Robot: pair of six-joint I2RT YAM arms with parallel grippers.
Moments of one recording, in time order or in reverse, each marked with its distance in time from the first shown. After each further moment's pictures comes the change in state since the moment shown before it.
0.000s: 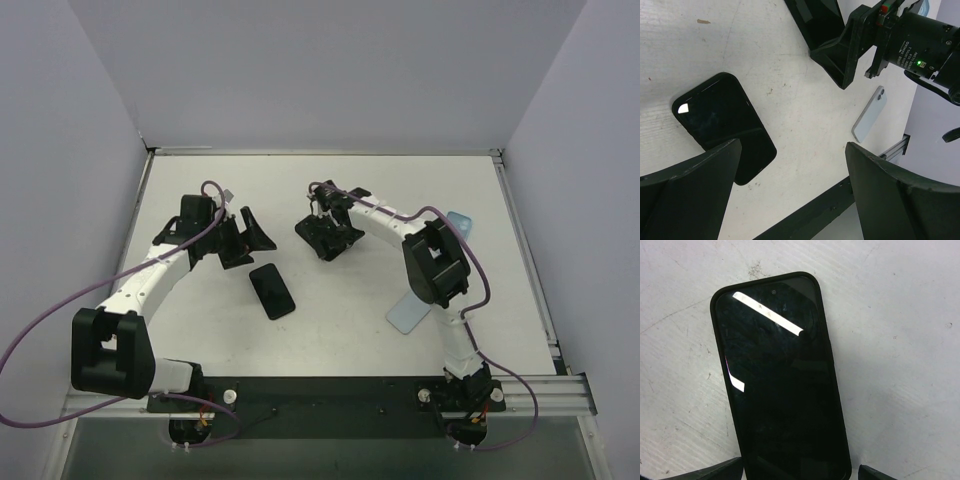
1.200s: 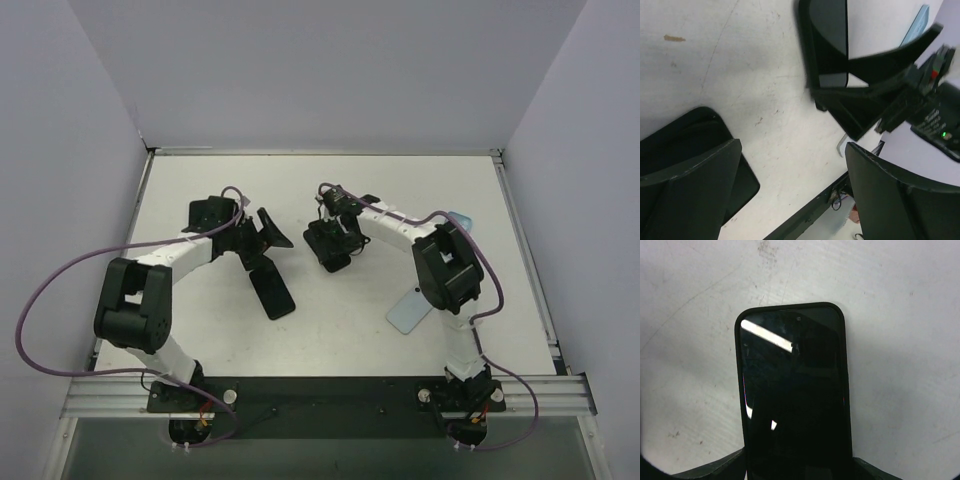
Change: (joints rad) left arm -0.061 0.253 0.010 0.205 0.036 -0.174; right arm -0.008 -0.074 -0.124 0.093 -0.079 0.091
